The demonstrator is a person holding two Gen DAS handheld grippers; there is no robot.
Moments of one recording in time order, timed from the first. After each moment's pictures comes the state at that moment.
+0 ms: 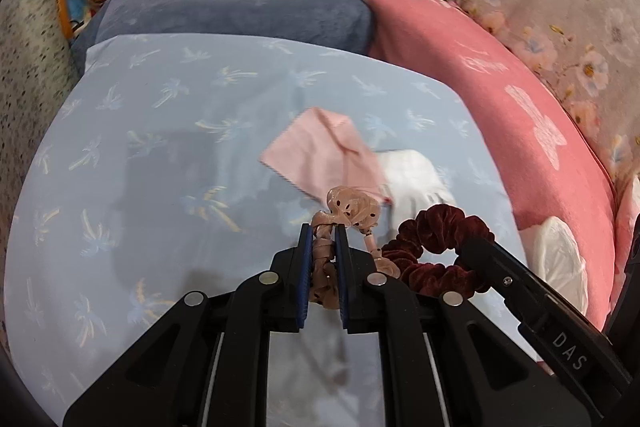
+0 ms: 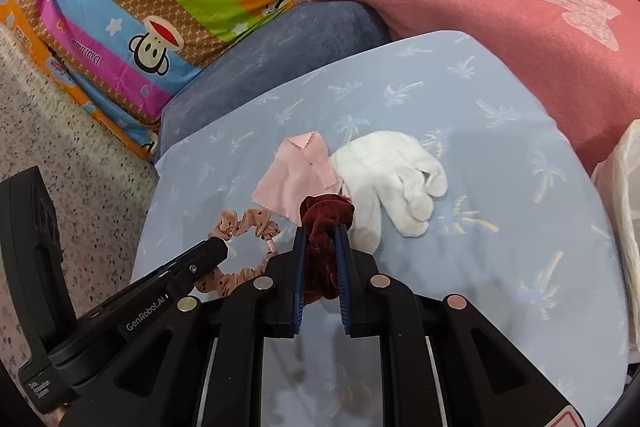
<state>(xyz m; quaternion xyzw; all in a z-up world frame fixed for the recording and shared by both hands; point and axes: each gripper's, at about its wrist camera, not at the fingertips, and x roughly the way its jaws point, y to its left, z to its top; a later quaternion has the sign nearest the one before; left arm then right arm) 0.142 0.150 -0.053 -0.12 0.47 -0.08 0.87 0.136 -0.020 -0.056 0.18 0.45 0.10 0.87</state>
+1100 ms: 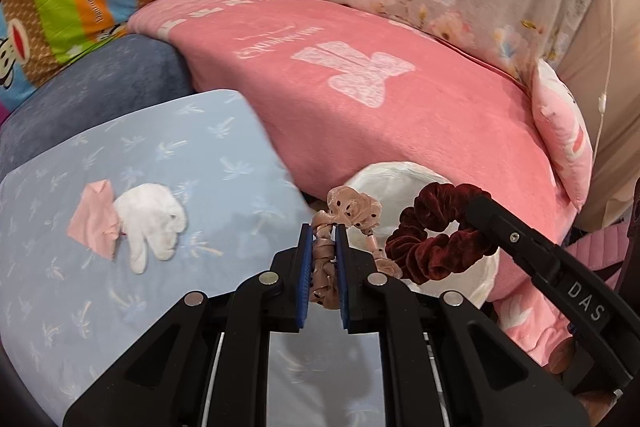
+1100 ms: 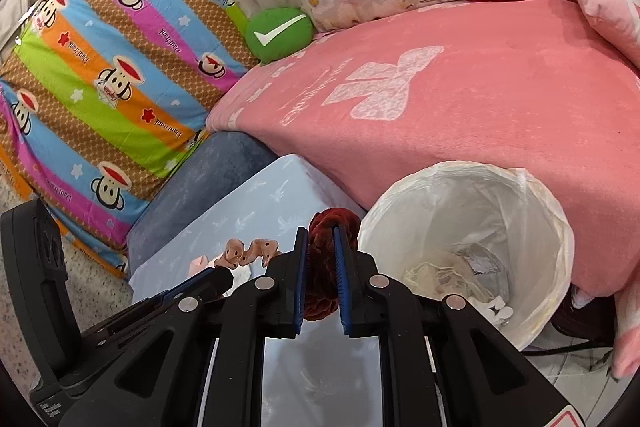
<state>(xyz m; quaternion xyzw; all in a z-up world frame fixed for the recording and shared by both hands) 0.091 -0.082 0.012 0.01 0.42 -0.26 0.87 0.012 -0.270 0.012 0.28 0.32 -0.05 0.91</state>
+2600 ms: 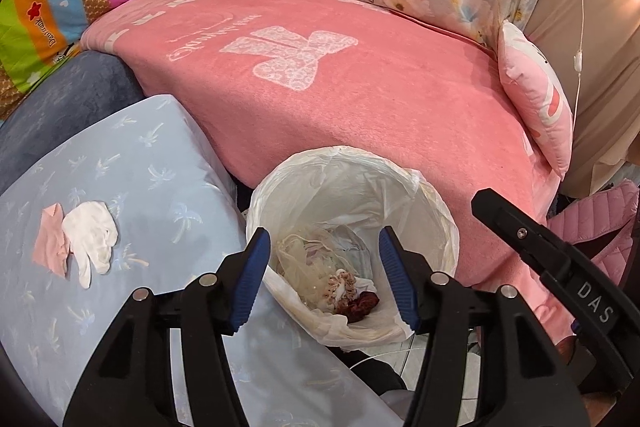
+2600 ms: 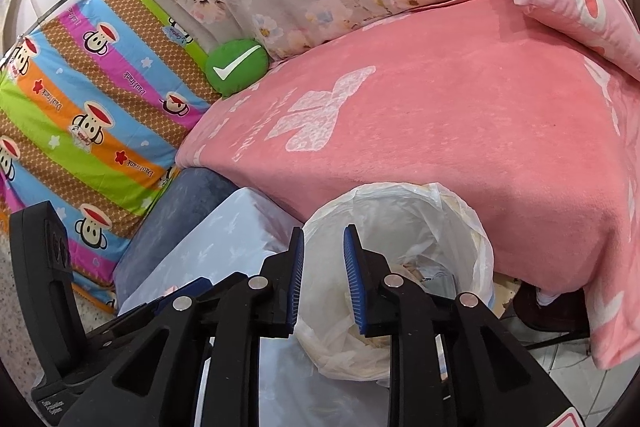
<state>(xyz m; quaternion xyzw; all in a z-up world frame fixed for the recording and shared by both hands) 0.071 -0.156 0.012 0.05 0.43 -0.30 0.85 -0.029 -0.328 0.007 0.31 0.29 -0.10 0.90</state>
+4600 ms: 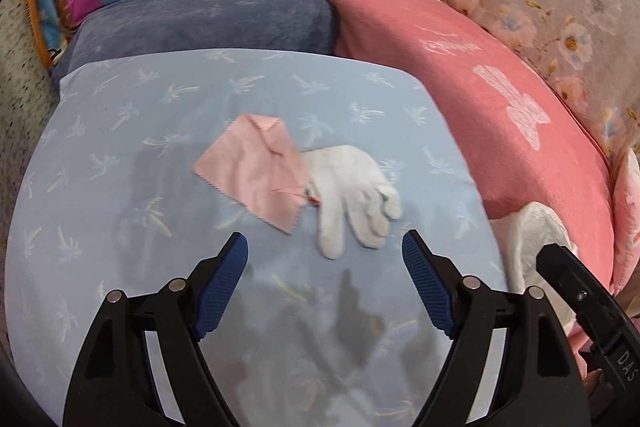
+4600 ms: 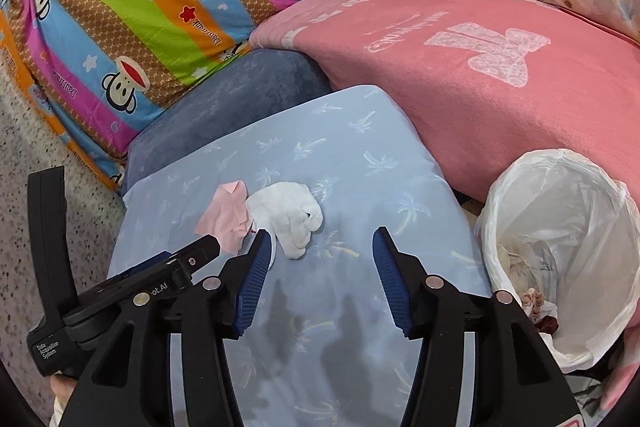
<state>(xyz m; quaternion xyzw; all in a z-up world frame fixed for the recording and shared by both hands) 0.148 0.098 -0.042 -0.09 0.47 -0.09 0.87 0.102 -0.094 -0.021 0.15 0.41 0.03 0.90</state>
